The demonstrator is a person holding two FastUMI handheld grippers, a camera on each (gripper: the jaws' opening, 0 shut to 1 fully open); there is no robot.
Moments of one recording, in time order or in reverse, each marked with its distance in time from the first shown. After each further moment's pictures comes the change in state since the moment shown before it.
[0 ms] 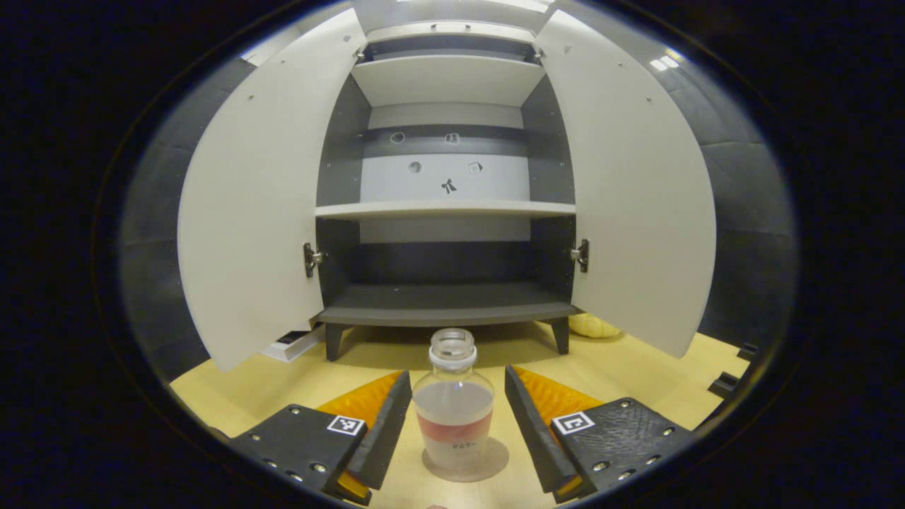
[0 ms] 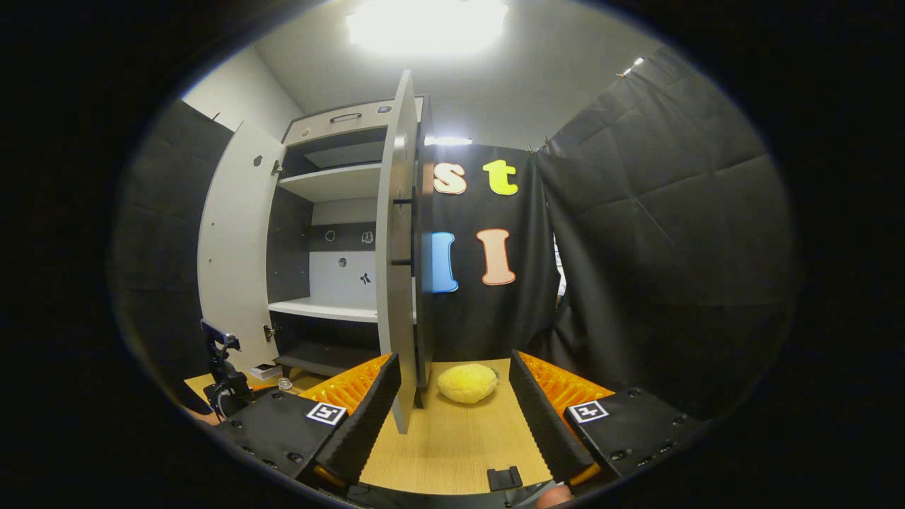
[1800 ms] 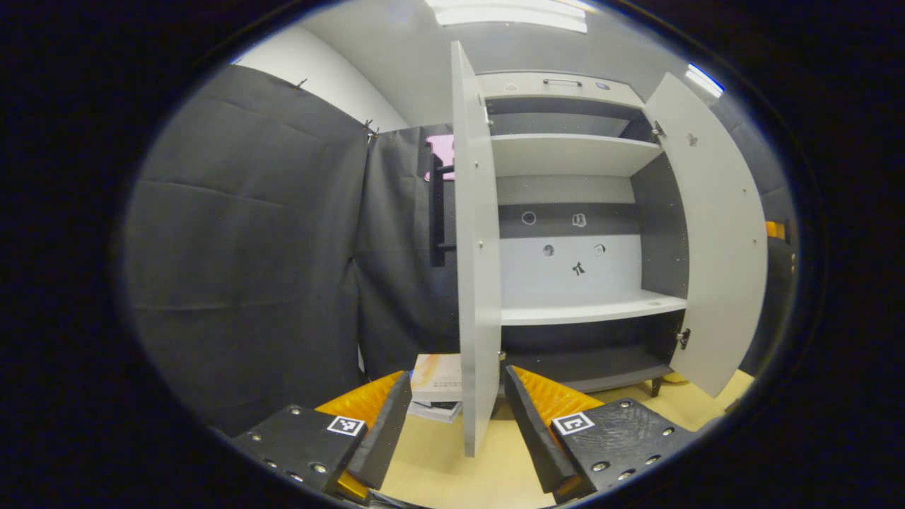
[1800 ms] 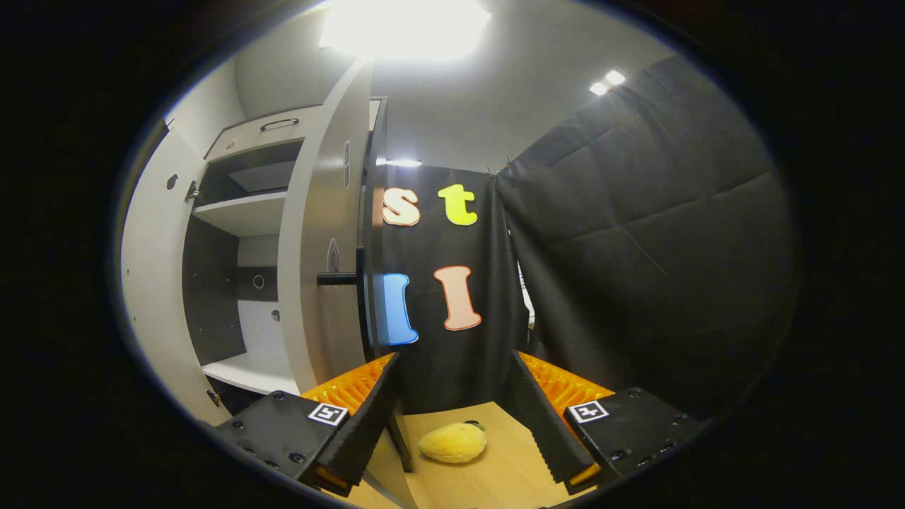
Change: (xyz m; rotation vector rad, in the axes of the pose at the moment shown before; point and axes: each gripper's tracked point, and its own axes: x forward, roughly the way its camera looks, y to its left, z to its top) left arm -0.118 0.262 0.173 0.020 -0.102 0.345; right arm 0.157 0.006 0.096 0.031 -0.116 -0.250
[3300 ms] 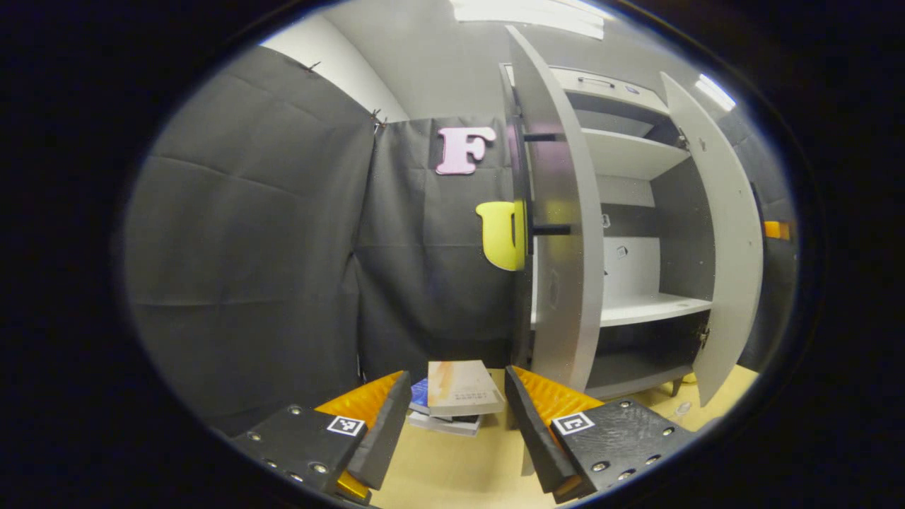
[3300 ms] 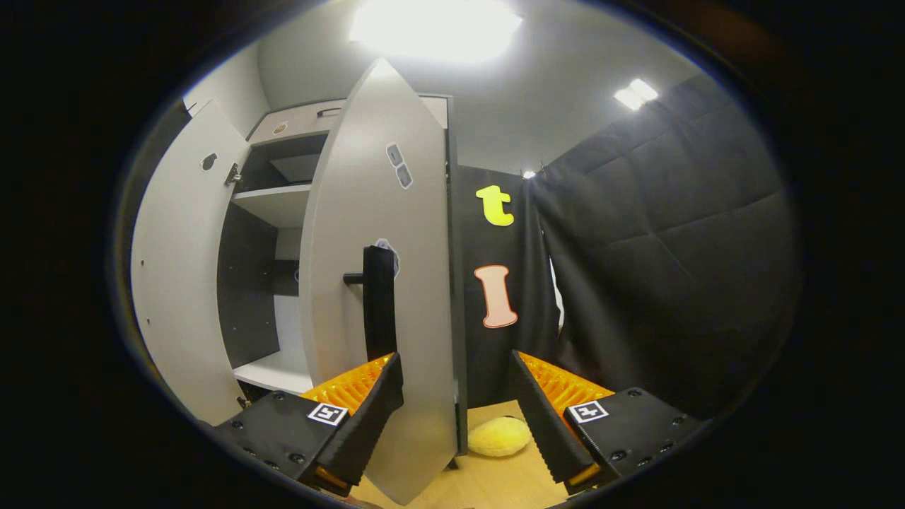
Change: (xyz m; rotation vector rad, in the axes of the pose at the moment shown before) left arm 0.065 0.079 -0.014 -0.031 -0.016 -0.030; right arm -0.023 0.135 -0.006 -0.028 0.008 0.082
